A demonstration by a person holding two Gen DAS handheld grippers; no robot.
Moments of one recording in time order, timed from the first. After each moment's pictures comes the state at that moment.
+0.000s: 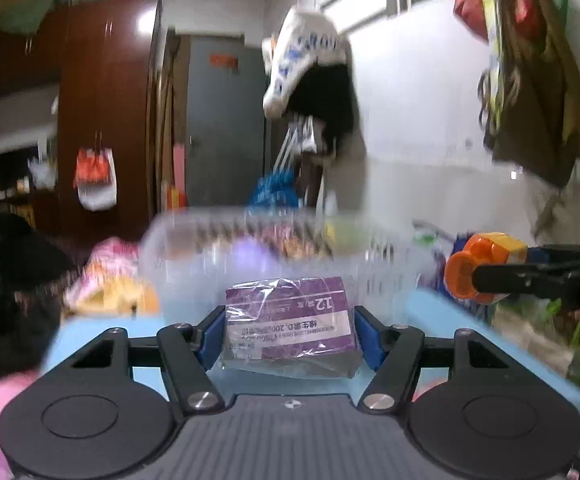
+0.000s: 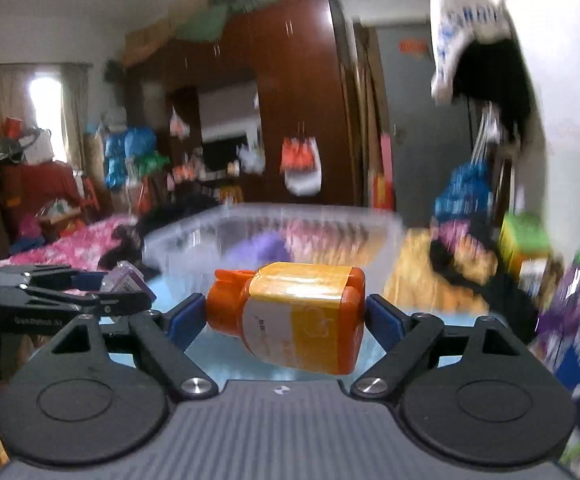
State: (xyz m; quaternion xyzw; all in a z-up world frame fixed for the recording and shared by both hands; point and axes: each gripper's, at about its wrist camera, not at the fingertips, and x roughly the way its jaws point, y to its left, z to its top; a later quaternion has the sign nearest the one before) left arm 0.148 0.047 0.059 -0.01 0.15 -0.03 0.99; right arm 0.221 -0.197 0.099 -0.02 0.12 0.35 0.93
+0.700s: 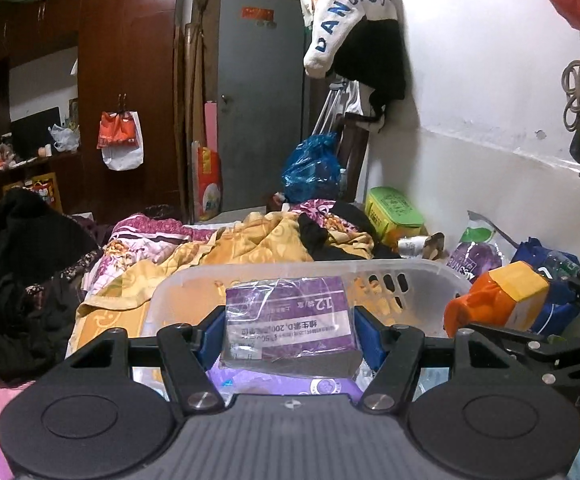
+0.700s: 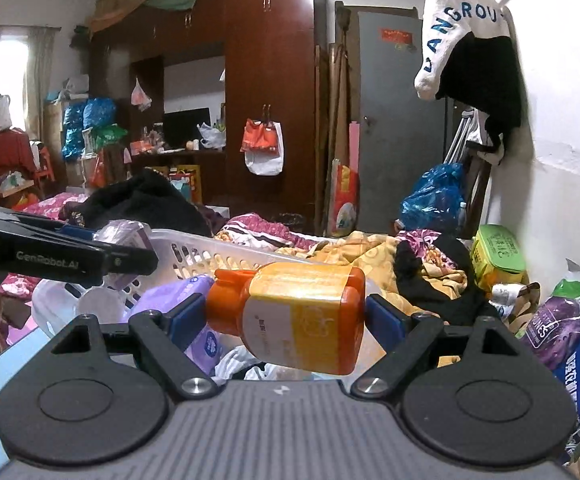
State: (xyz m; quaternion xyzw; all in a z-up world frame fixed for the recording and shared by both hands) left arm 0.300 0.073 0.097 -0.02 0.24 0.03 0.97; right arm 0.341 -0.127 0.103 -0.06 0.17 0.31 0.93
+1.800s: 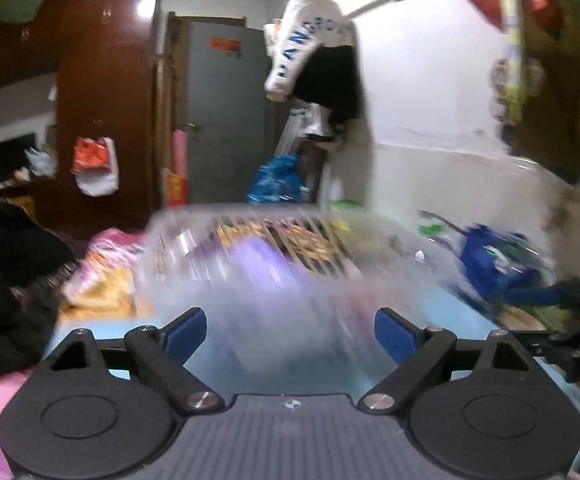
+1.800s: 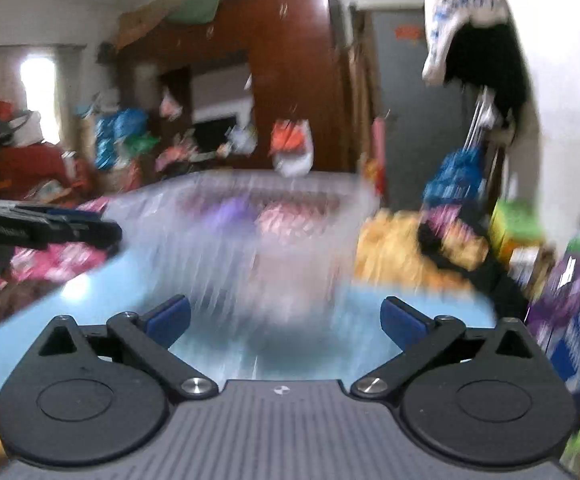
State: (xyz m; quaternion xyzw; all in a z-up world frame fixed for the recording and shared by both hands) left arm 0.166 0.061 0.039 -0.02 0.19 -0.04 0.98; right arm 0.236 -0.233 0.025 -0.02 0.19 0.37 0.91
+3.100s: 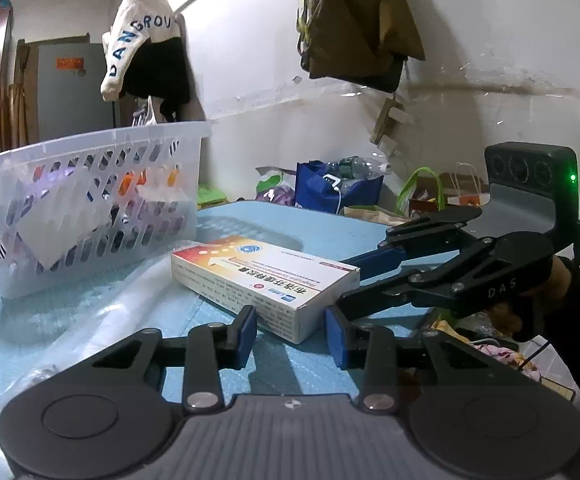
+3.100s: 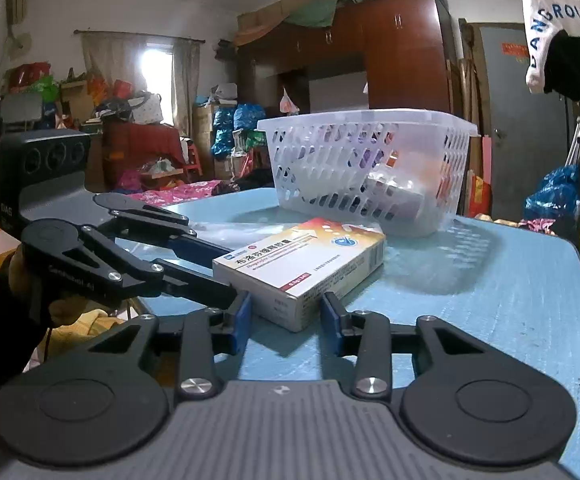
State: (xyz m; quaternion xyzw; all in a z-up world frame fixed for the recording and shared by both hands) left arm 0.097 -0.025 -0.068 0.07 0.17 -0.24 0.95; right arm 0.163 -0.258 -0.048 -0.06 0.12 0.51 0.85
